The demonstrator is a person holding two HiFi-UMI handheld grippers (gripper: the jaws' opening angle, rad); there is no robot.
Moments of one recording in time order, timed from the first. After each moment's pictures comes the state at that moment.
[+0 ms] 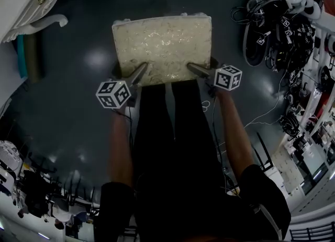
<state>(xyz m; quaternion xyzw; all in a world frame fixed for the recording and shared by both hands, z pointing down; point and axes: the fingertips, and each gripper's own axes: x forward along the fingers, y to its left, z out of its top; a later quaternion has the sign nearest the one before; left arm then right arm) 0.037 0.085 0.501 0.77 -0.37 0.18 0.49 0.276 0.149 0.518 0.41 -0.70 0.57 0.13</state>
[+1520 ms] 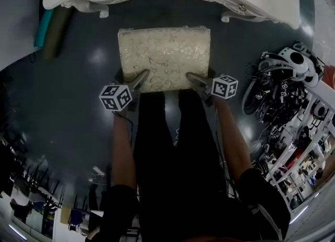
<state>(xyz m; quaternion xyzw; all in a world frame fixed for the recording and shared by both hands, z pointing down) -0.175 -0.009 0.504 0.71 -0.49 0.11 0.50 0.072 -0.019 0.527 0.28 -0.76 0.55 0.21</state>
